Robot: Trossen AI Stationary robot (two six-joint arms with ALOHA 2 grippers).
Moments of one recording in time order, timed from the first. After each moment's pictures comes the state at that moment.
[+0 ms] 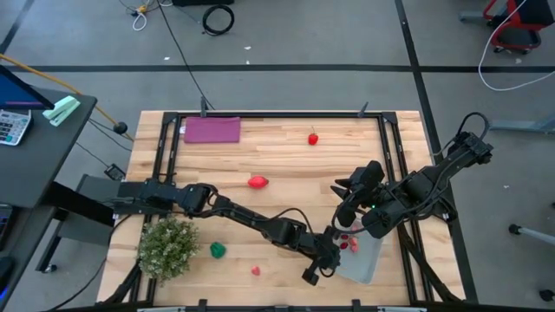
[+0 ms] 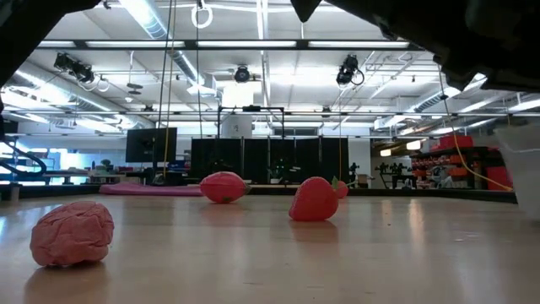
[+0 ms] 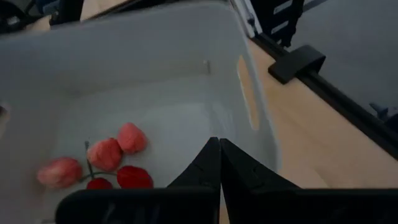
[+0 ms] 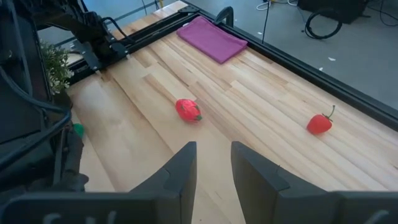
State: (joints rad) left arm -0.34 2.50 2.10 -0.18 0.03 0.22; right arm 0.60 1.33 1.43 -1.15 0.89 1.10
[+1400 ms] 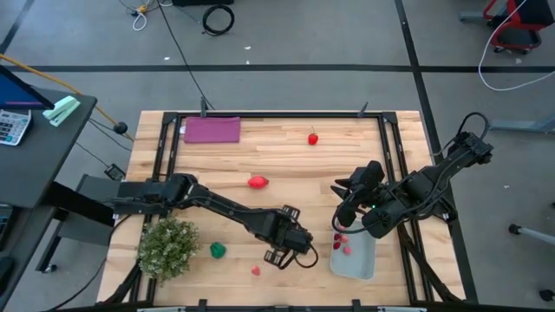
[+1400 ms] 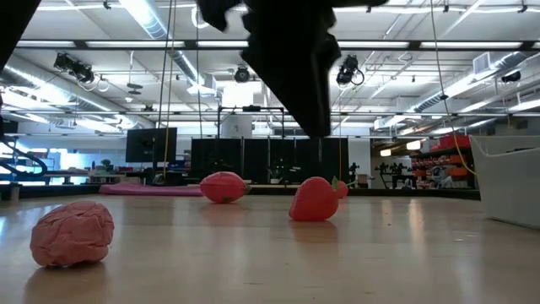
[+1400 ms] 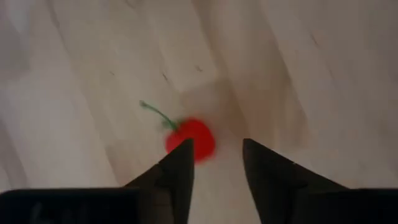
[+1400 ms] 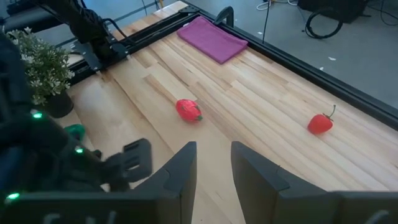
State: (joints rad) left arm -0.35 2.25 1.98 -0.96 -0.20 0.07; right arm 0.60 1.33 1.43 -1.14 0.89 1.10
